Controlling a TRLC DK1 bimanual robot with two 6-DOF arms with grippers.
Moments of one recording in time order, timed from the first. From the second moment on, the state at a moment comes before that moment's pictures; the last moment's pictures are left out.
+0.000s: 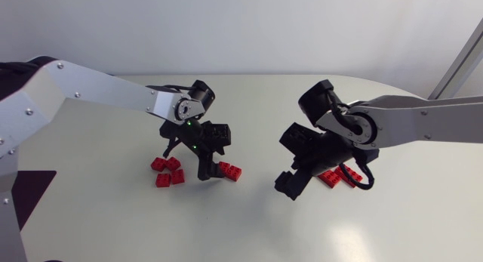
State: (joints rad) left arm -0.46 2.06 1.36 -0.55 0.31 1.07; right arm 0.46 1.55 0.94 -0.49 -0.18 -0.37
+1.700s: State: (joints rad) left arm -0.20 1.88 1.14 -0.62 0.31 1.21; right arm 0.65 2.09 1.44 -0.56 -0.10 -0.25
